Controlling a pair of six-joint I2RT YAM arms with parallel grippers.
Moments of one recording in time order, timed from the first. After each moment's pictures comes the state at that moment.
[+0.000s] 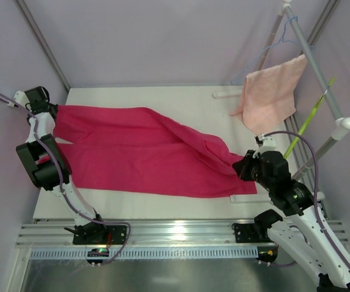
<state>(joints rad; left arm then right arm) 0.46 1.93 1.54 -0.20 -0.22 -0.74 0.44 0.56 0.70 -0.64 0.03 0.46</state>
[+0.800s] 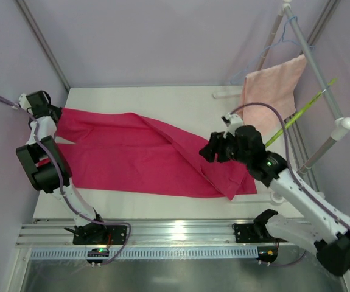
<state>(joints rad) 0.46 1.90 1.45 -0.15 -0.10 -0.74 0.54 0.82 0.78 -0.42 -0.12 0.48</state>
